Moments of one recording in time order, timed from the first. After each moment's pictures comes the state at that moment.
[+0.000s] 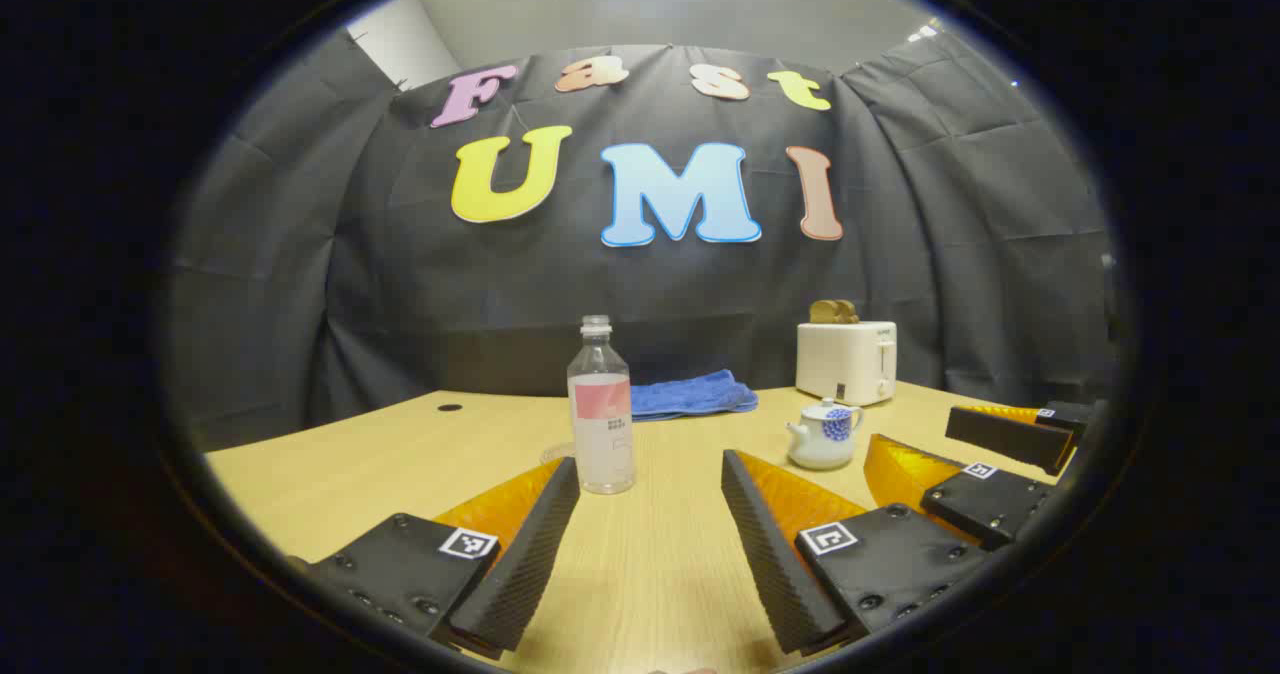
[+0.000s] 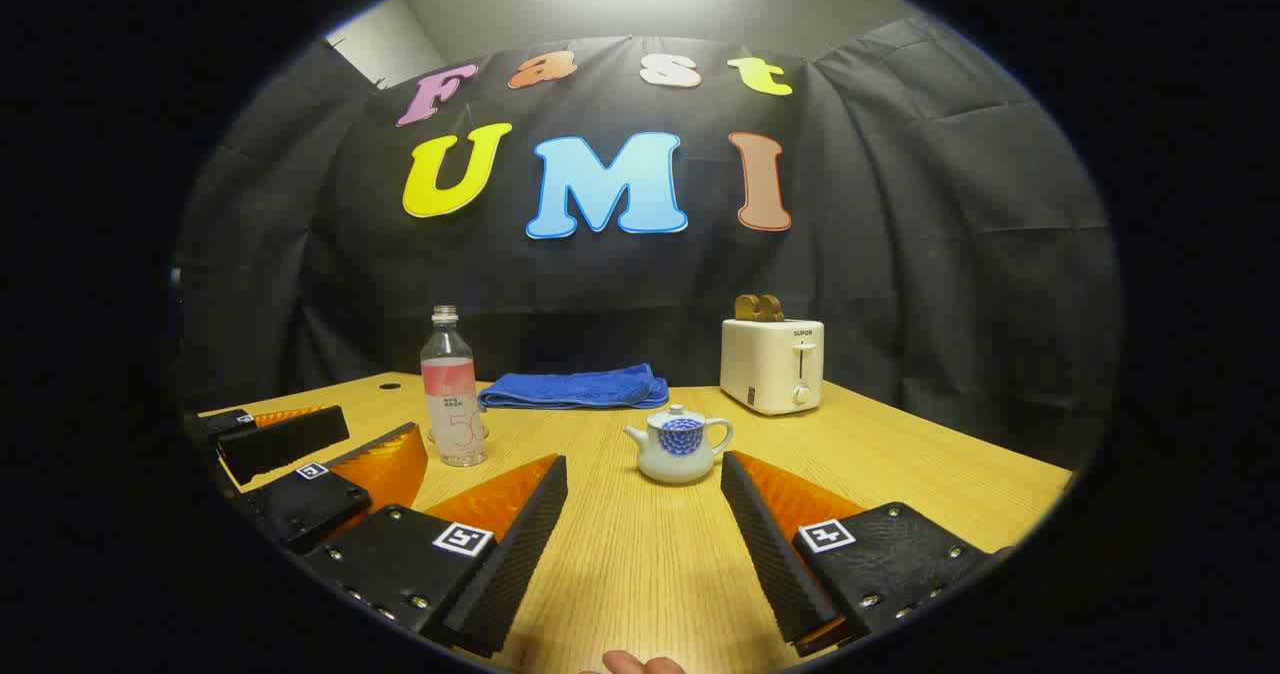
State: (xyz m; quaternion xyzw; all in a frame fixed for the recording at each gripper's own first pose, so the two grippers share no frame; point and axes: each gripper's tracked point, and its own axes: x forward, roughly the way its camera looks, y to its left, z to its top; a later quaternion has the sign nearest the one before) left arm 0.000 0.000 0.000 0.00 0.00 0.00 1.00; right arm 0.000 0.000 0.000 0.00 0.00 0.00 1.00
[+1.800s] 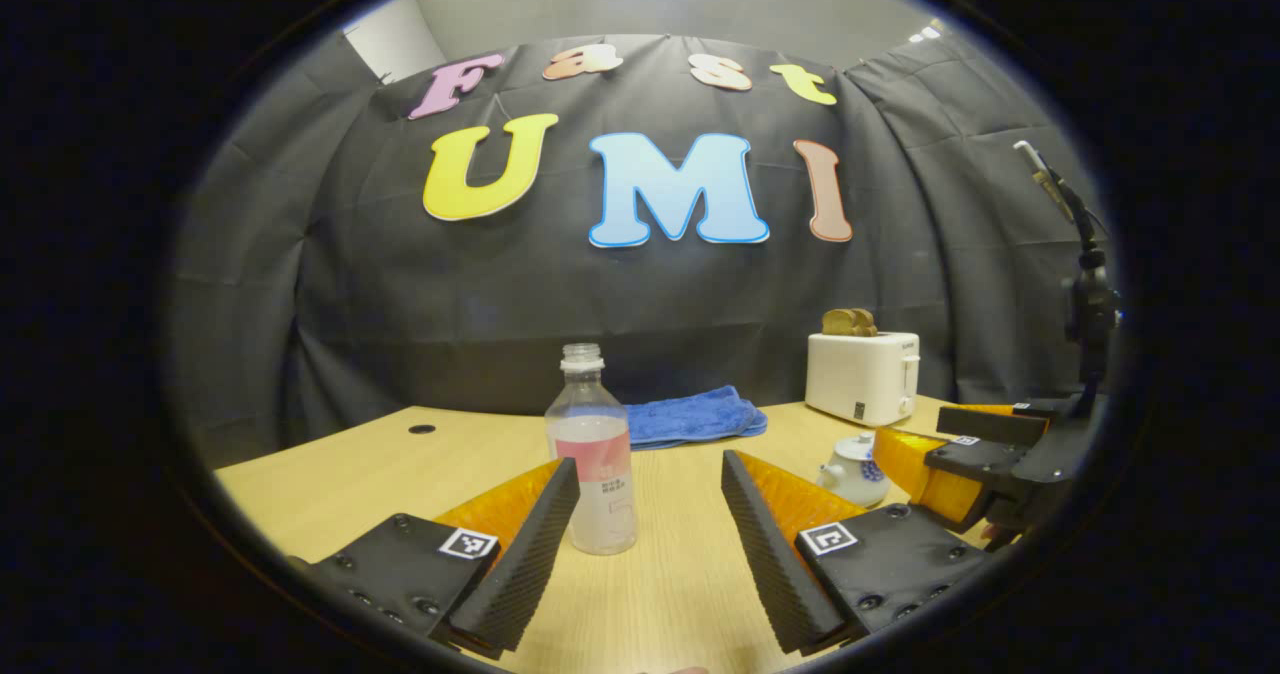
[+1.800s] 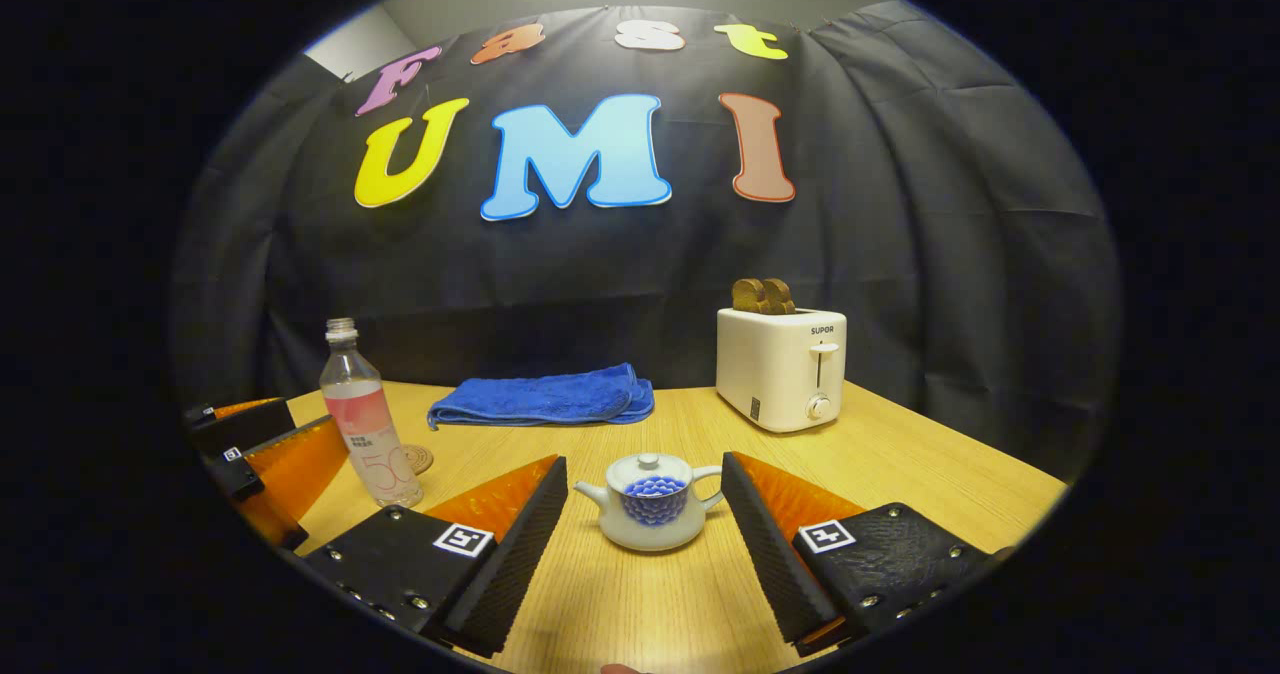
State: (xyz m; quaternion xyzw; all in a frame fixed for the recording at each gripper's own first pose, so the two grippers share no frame) left arm 0.102 0.011 0.025 0.01 0.00 -0.02 1.00; right arm 0.121 -0.044 0.016 0.00 0.03 -0.03 1.00
